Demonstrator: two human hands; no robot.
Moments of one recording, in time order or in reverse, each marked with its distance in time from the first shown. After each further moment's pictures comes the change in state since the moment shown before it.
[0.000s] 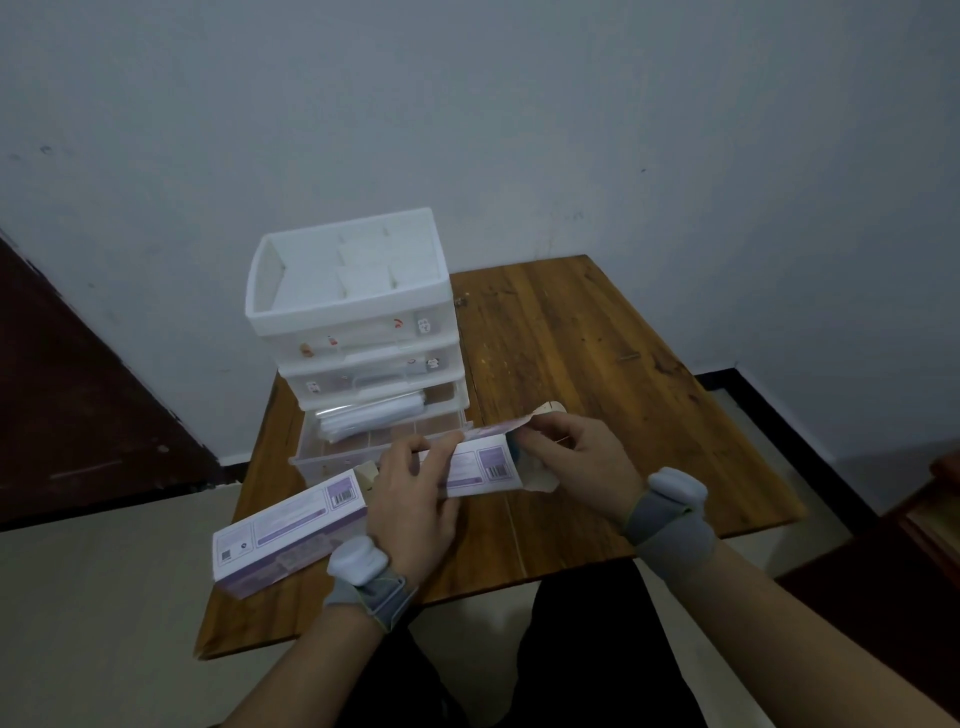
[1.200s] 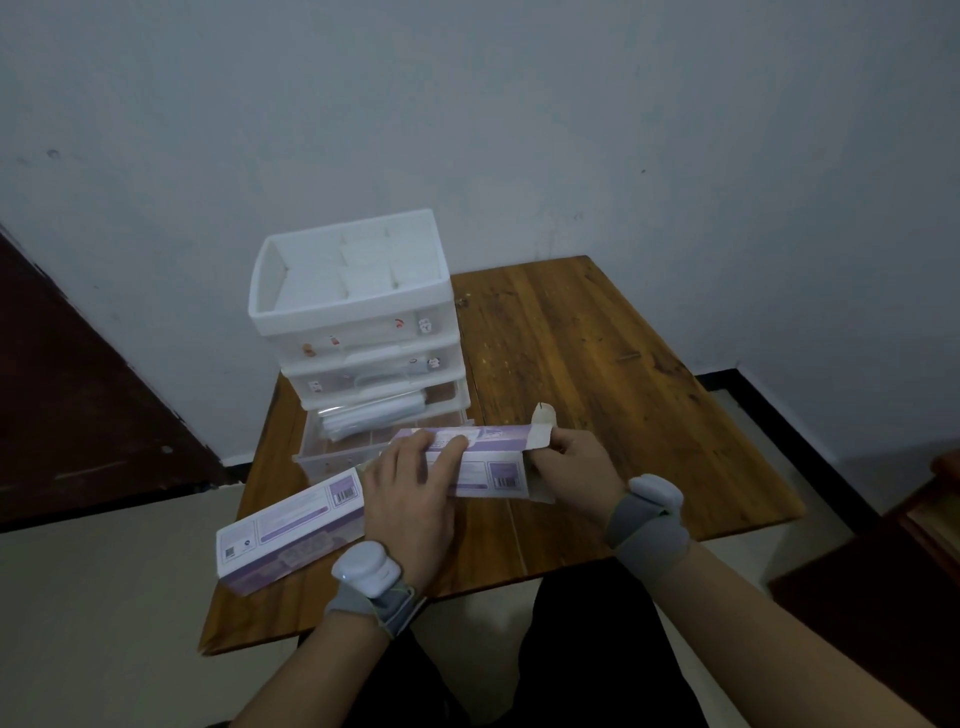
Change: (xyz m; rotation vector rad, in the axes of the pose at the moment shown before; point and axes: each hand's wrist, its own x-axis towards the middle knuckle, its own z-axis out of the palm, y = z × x) left_hand -0.005 0.006 -0.005 0.197 0.102 0.136; right_hand -0.001 0.007 0.016 0.074 0.018 0.195
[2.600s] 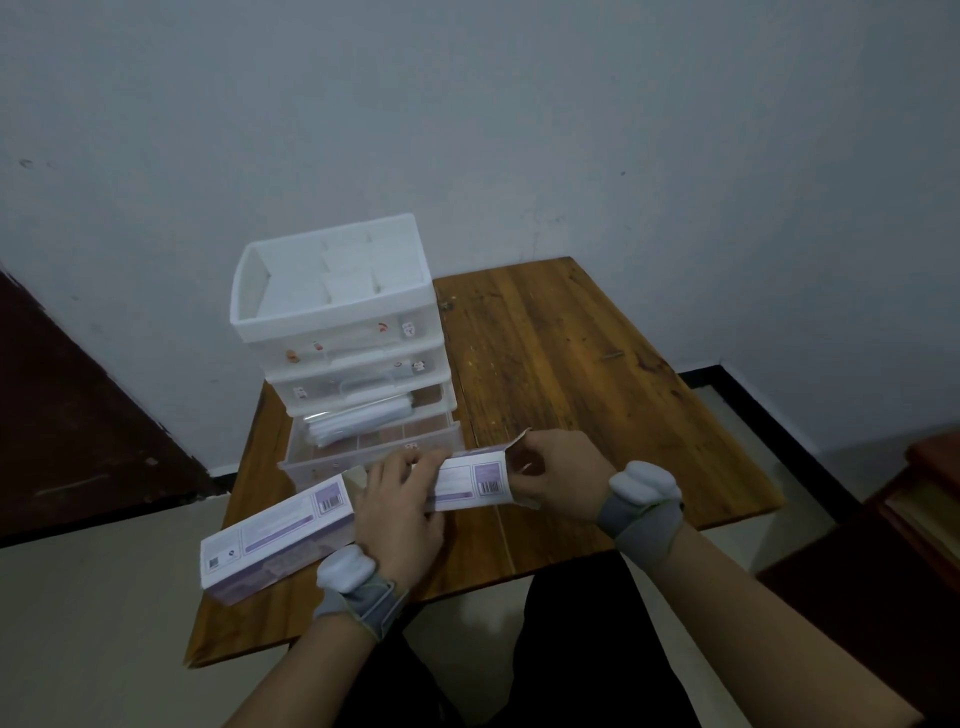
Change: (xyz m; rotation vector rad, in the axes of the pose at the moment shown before) left_hand -0.002 0.003 0.000 -0.134 -0.226 -0.221; right_hand 0.005 0.001 -0.019 -0.564 -0.145 -0.321
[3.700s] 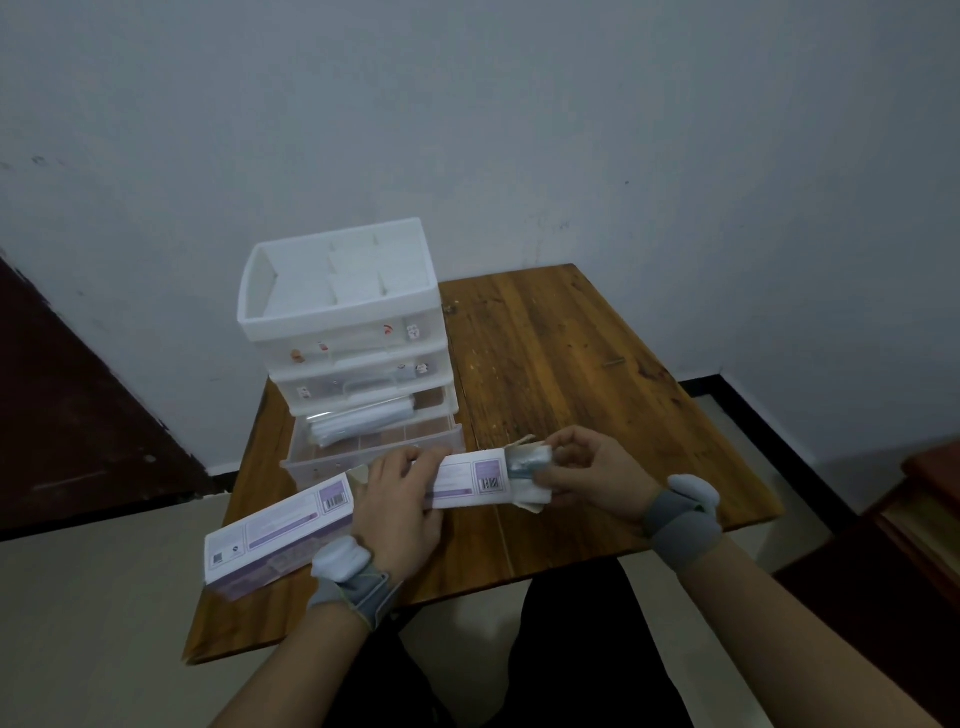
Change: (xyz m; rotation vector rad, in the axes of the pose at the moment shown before) left_hand 0.006 -0.004 -0.005 -0.002 -0.033 0.023; right_hand -0.007 0.046 -0.007 0.863 -0.070 0.275
